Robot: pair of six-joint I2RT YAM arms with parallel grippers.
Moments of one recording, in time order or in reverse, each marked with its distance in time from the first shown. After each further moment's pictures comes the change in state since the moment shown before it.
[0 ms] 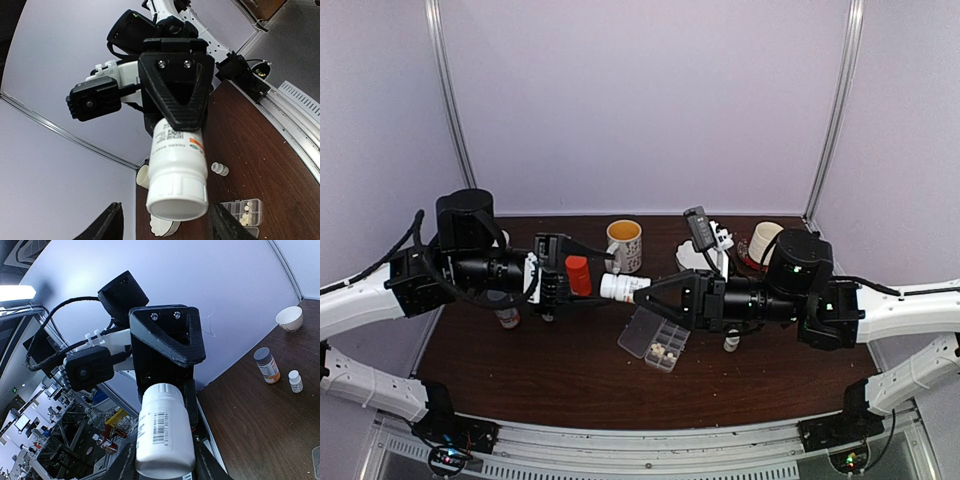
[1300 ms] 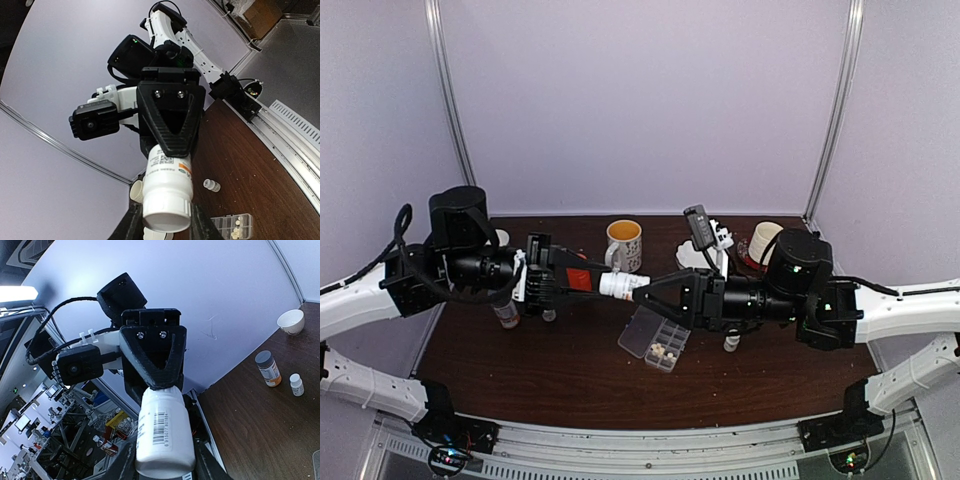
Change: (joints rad) left arm 0.000 -0.018 0.005 0.012 0.093 -0.036; right arm 0.000 0.008 0.000 0.022 0.000 0.000
